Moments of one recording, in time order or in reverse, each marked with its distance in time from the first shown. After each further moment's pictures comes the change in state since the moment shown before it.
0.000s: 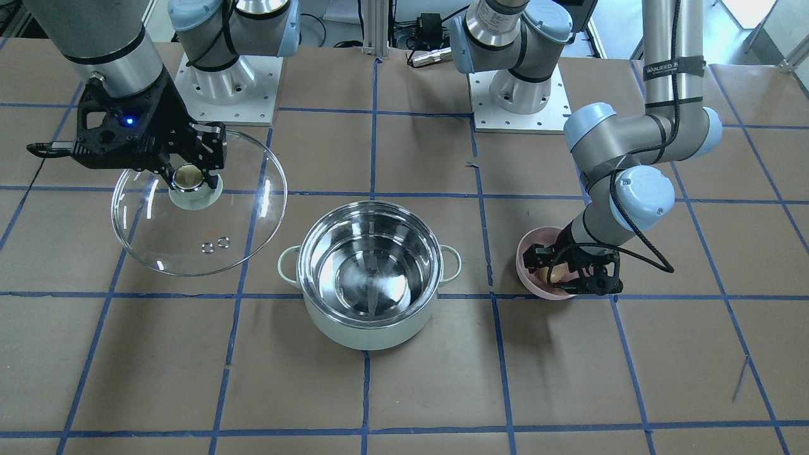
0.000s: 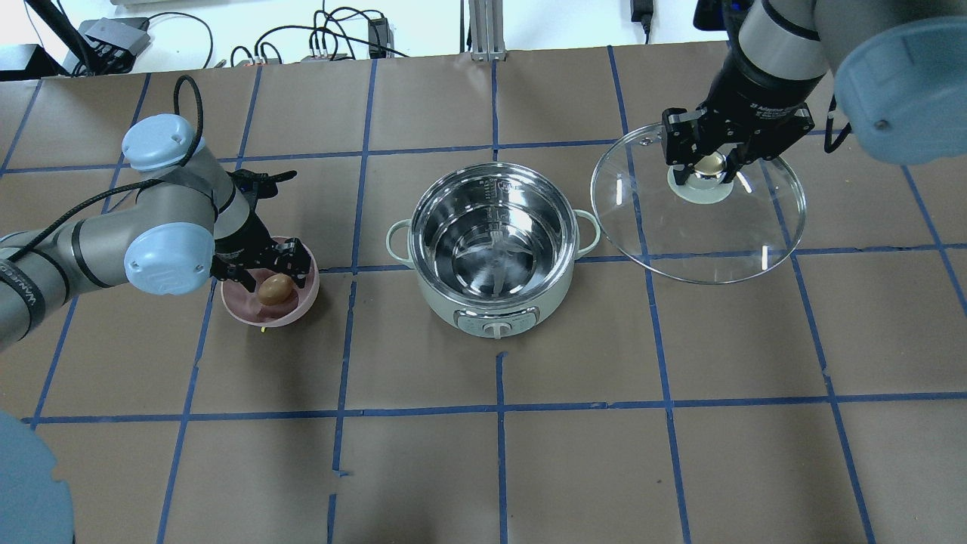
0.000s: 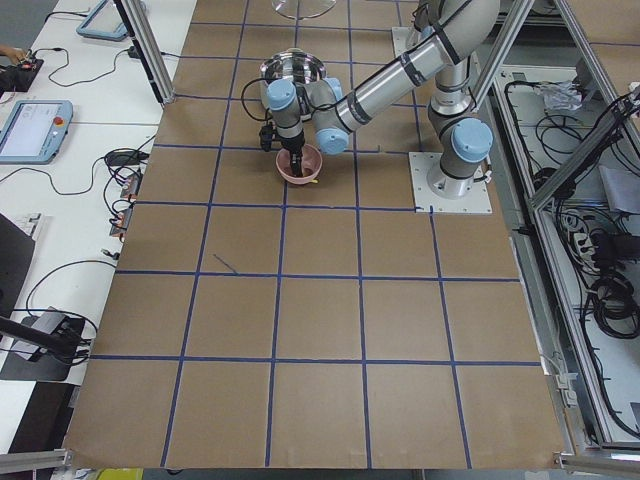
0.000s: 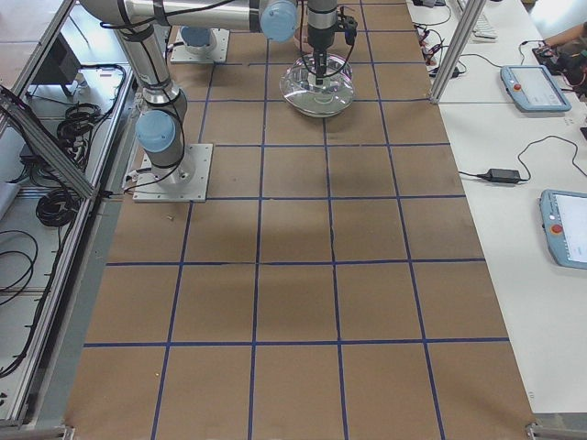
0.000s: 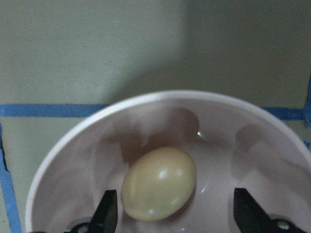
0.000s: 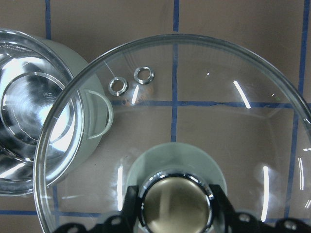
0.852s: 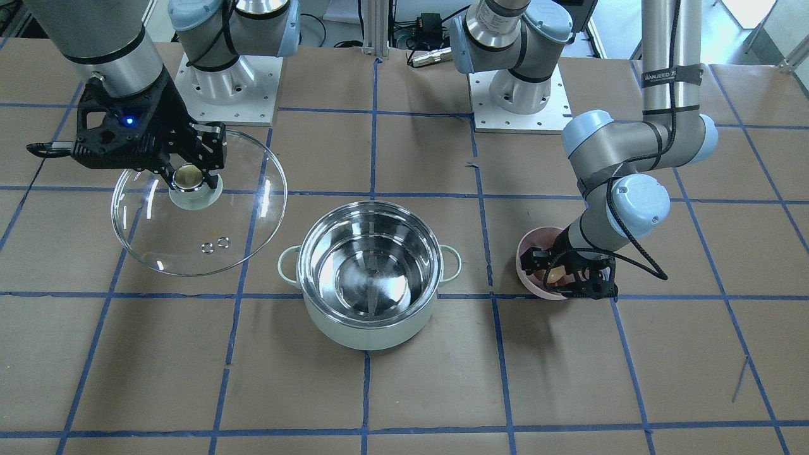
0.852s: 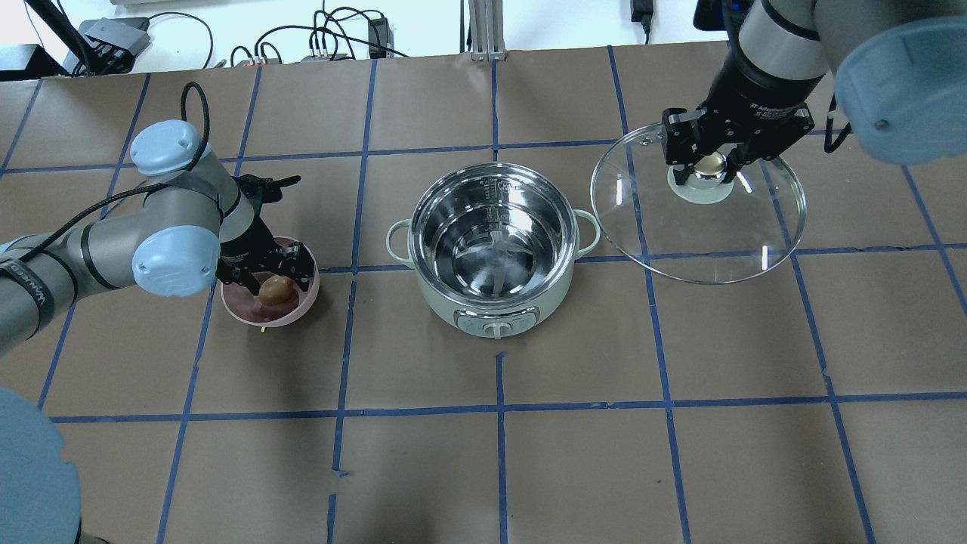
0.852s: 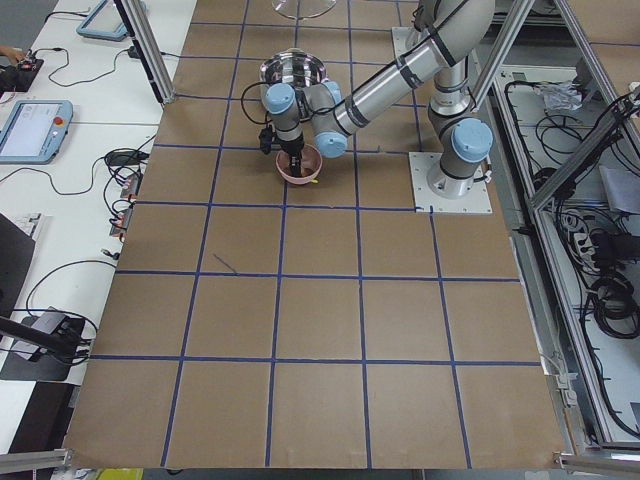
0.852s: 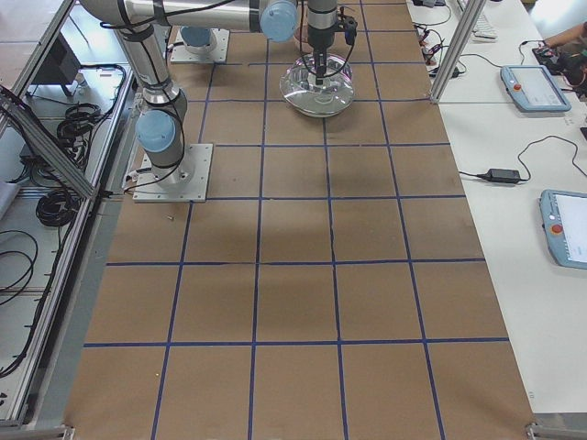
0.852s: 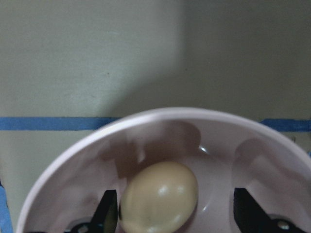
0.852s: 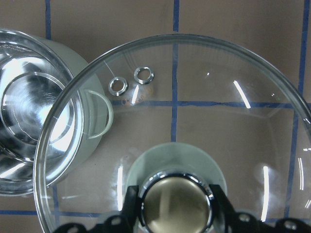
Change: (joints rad) left arm 0.000 -0.025 -0.002 0.007 -0.004 0.008; right arm 0.000 0.000 0.000 0.000 0.000 0.000
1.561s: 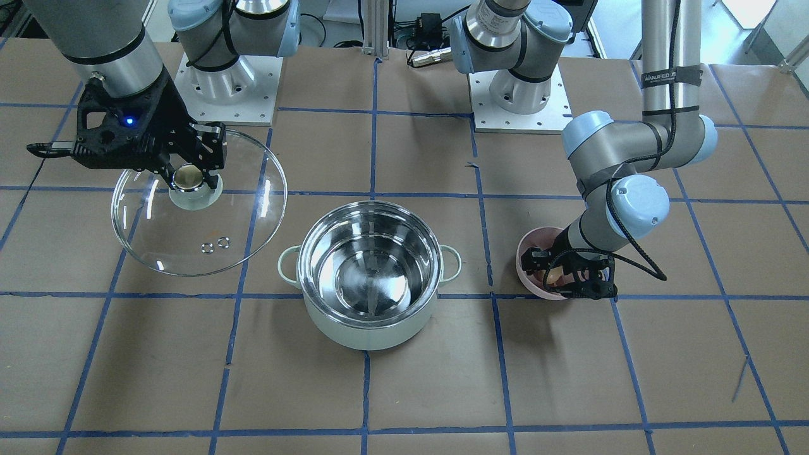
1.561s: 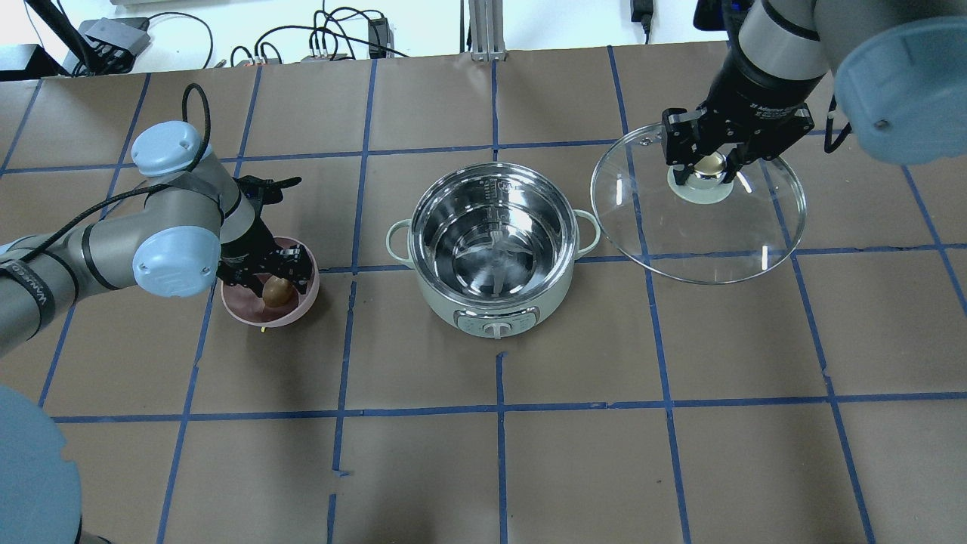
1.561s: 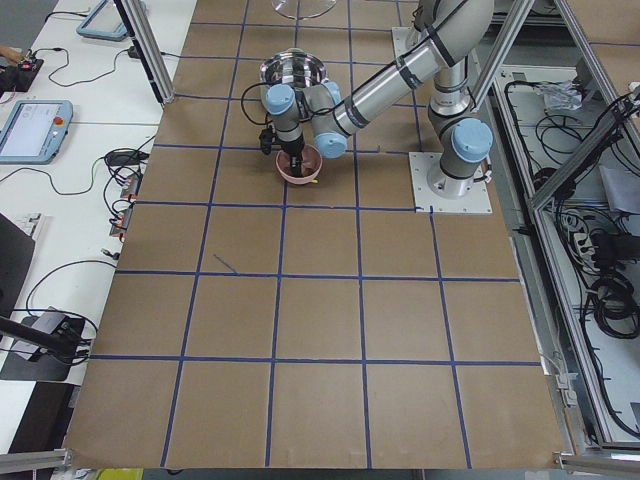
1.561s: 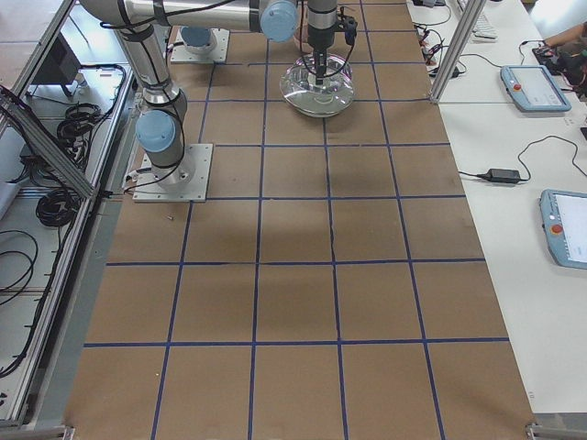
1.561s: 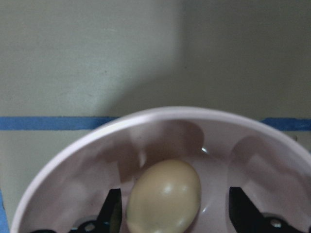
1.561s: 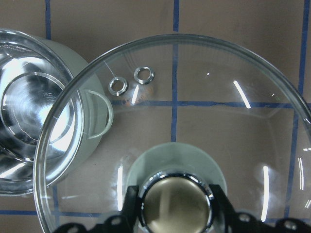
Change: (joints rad) left arm 0.000 -0.002 -0.001 -0.003 0.002 0.003; right arm 0.000 0.000 0.000 0.000 0.000 0.000
